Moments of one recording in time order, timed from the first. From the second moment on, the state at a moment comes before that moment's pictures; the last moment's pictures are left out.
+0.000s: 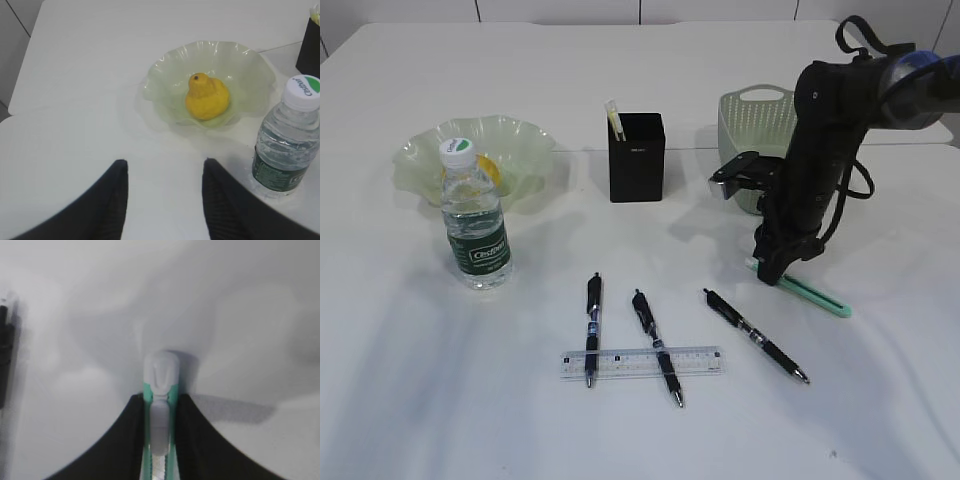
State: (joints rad) left arm -0.02 1.09 -0.63 0.02 0.06 0.13; right arm 0.17 2.32 -1.79 0.13 1.12 -0.79
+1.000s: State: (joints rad) left arm -0.02 1.09 -0.63 0.00 0.06 0.13; right arm 0.17 2.32 -1.92 0.23 1.20 -0.56
